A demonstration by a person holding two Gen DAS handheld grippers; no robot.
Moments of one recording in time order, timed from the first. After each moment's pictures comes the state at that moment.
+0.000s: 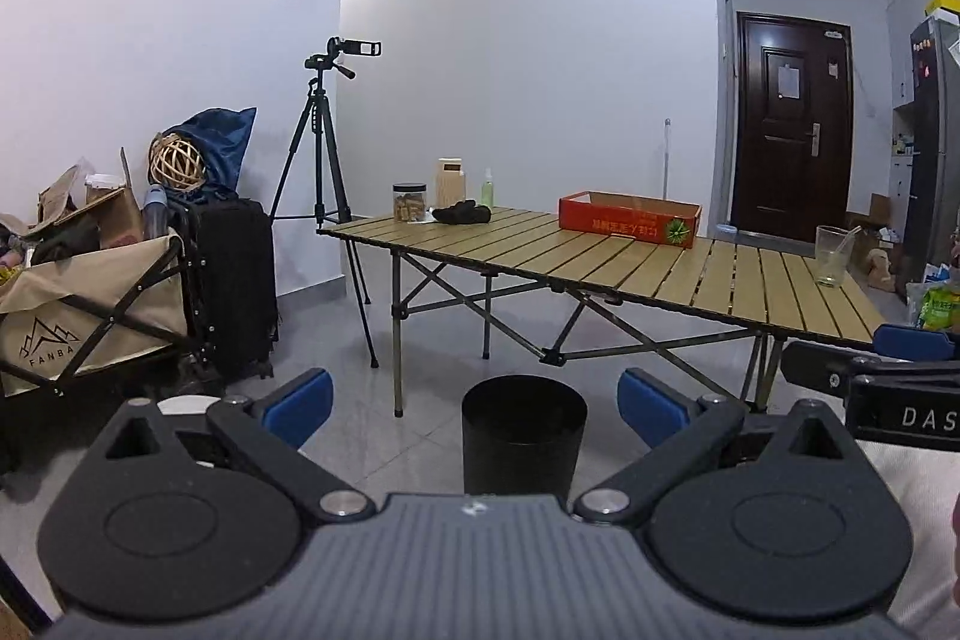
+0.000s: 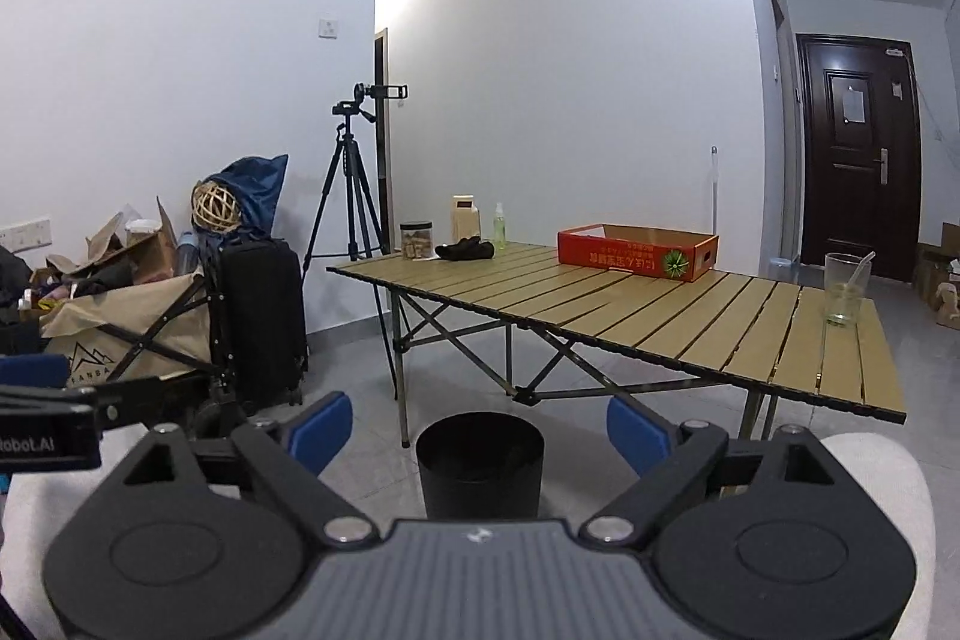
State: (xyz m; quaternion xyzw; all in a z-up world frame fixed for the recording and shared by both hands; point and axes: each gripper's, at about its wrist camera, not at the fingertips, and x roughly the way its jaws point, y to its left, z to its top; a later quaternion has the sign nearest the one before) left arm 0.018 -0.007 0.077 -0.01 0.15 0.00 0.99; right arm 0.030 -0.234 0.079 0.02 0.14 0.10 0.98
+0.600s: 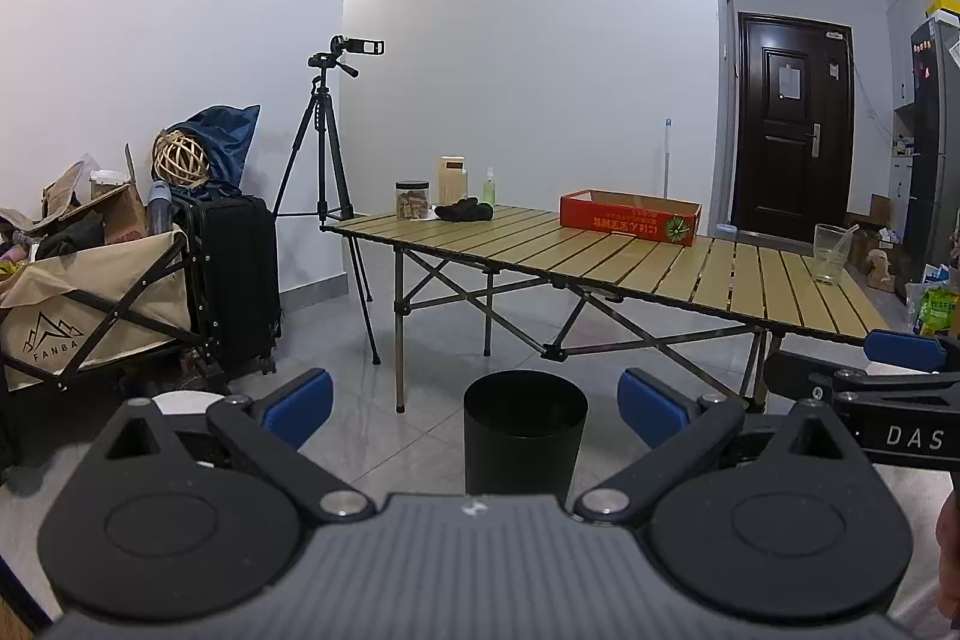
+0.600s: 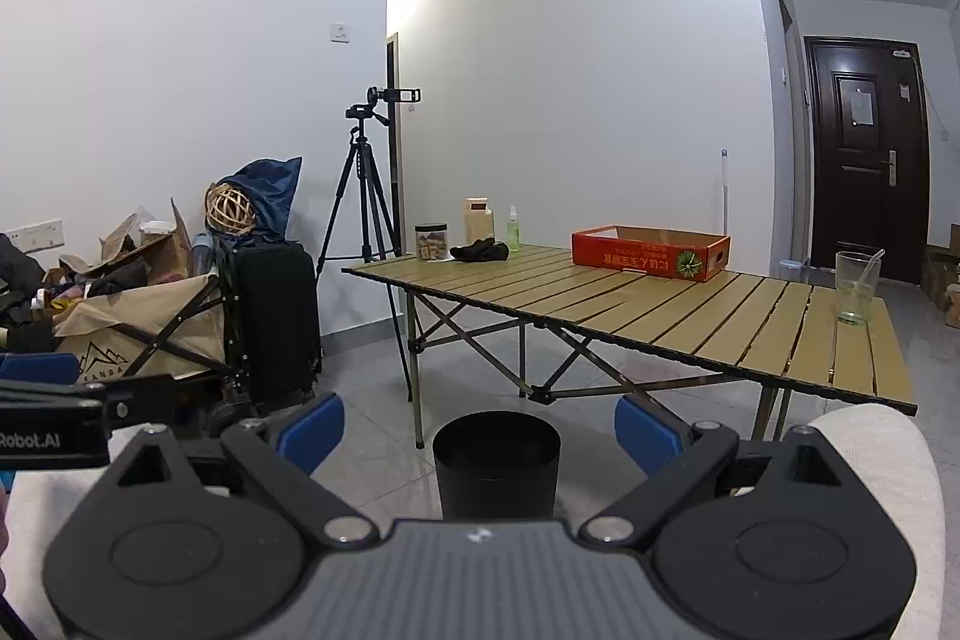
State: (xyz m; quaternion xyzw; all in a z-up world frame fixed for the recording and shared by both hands) left arm 0.005 -0.002 0.076 -0.01 0.15 0.01 0.99; right arm 0.027 -0.227 0.073 0.01 0.14 0.11 0.98
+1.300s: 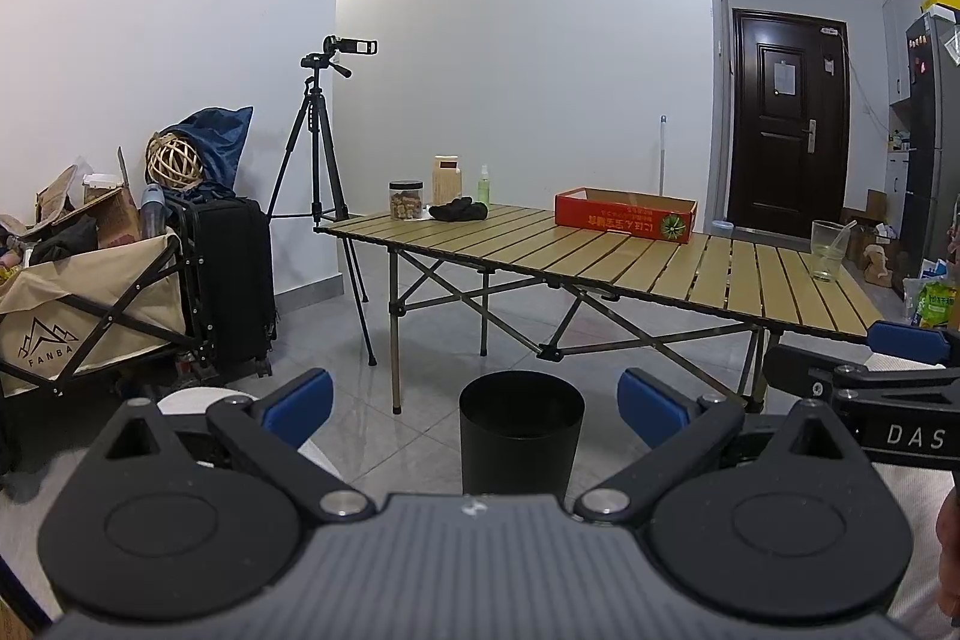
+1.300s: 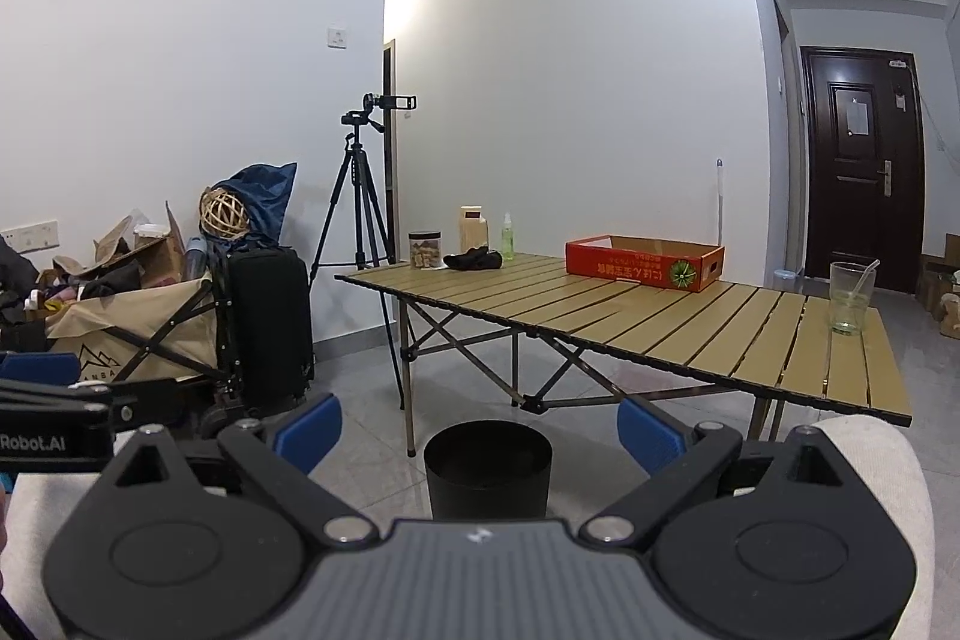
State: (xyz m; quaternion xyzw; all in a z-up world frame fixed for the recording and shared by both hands) left arm 0.010 0.000 0.076 0.00 0.15 0.00 0.99; right arm 0.029 -0.225 0.071 0.01 0.13 0.10 0.99
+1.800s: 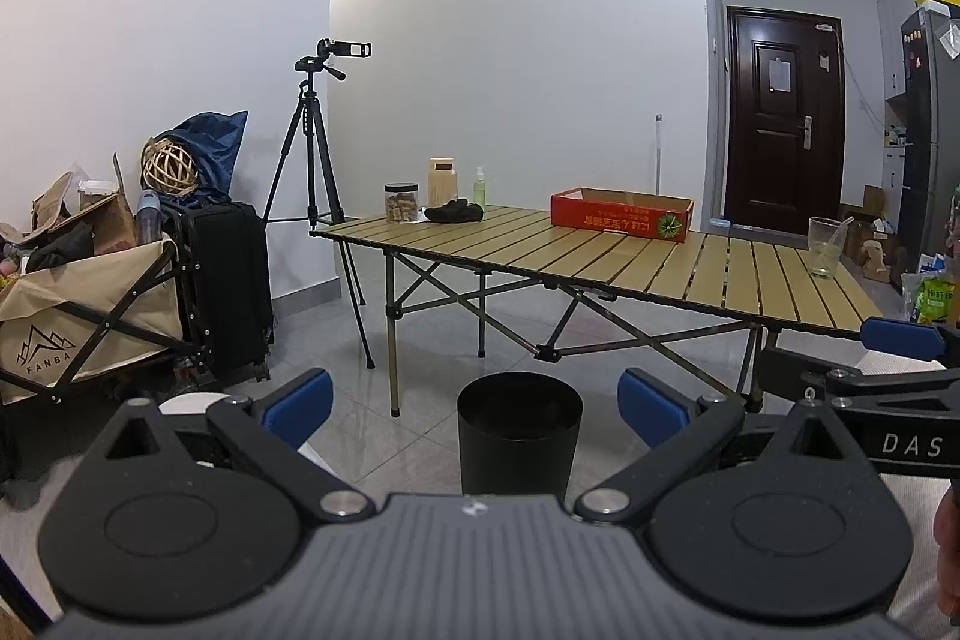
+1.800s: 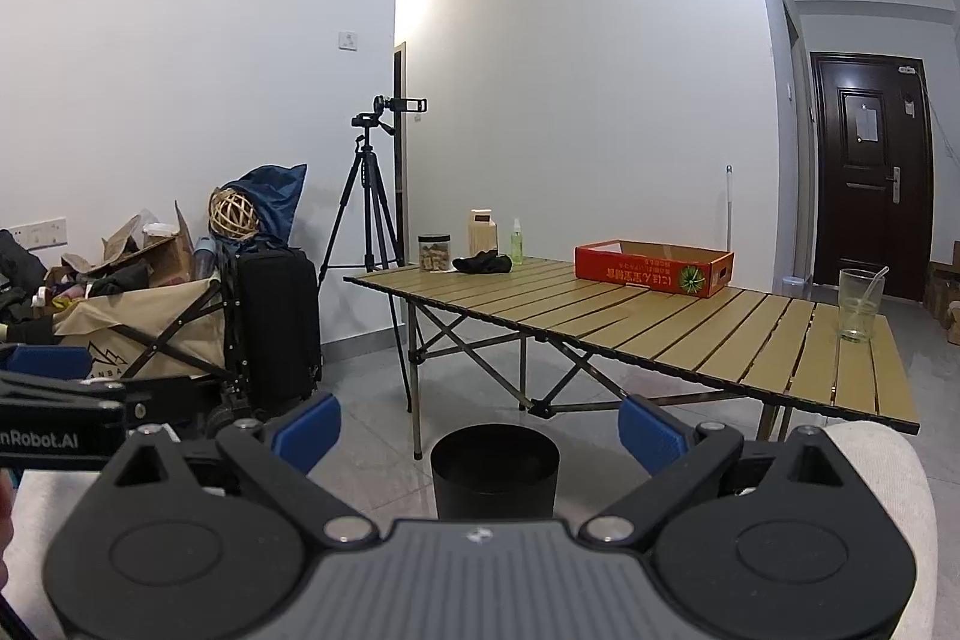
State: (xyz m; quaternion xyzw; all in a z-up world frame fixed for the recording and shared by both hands) left arm 0.013 0.000 0.078 0.00 0.15 -0.01 0.99; right arm 0.031 -0.226 0.070 0.00 0.12 0.11 0.99
